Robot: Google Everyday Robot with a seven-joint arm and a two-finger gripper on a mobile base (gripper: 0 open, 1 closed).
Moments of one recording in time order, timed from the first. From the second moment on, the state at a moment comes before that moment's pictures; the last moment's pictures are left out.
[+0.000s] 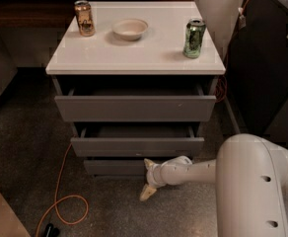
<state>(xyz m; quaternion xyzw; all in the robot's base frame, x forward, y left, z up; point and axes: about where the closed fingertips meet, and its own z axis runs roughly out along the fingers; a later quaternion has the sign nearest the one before) 0.606 -0.021 0.299 -0.64 0.71 0.08 0.29</state>
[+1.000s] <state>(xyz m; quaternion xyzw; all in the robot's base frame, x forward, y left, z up) 0.649 -0.051 0.249 -0.63 0.71 0.06 0.29</state>
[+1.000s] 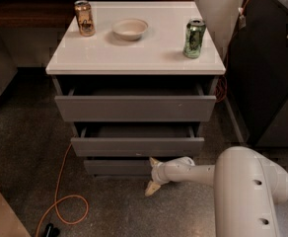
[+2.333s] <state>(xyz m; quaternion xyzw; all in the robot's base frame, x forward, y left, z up) 0.695 -0.060 0.203 -0.64 0.71 0.04 0.30</state>
